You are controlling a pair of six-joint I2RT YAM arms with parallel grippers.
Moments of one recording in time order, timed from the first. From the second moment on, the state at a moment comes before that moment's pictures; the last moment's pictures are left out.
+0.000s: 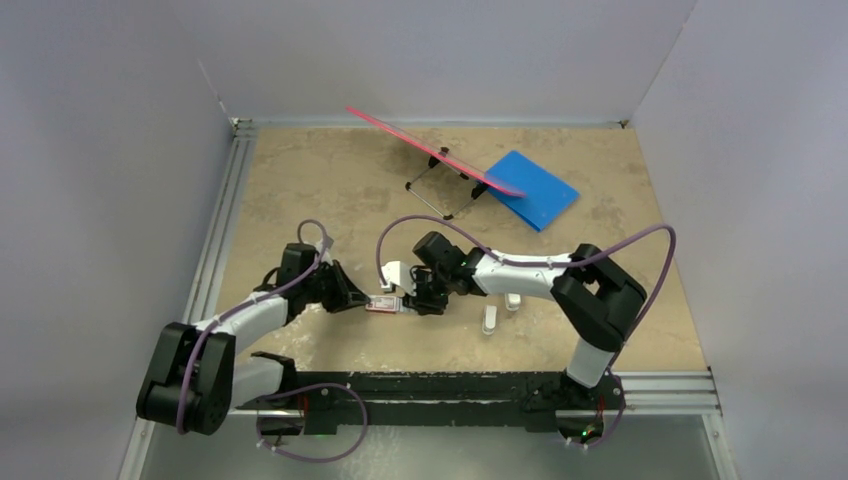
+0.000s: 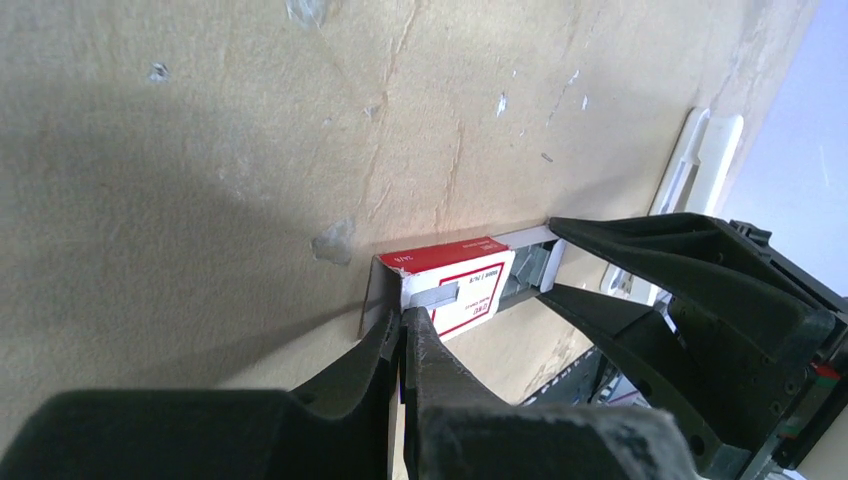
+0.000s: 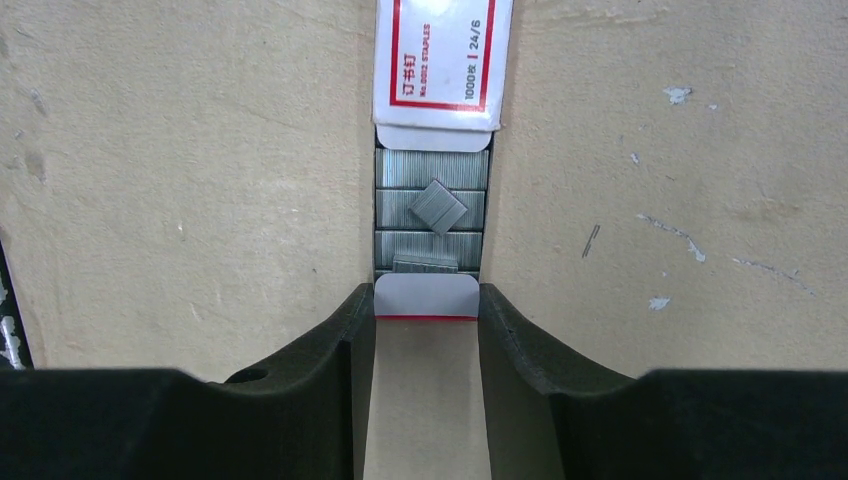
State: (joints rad) left arm -0.21 1.18 0.32 -0.02 0.52 -0.76; right arm 0.92 1.75 0.98 -0.27 -0.36 -0.56
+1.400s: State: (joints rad) left arm -0.20 0.93 0.47 -0.38 0.36 -0.70; right arm 0.95 1.23 0.78 0.20 -0.23 0.12
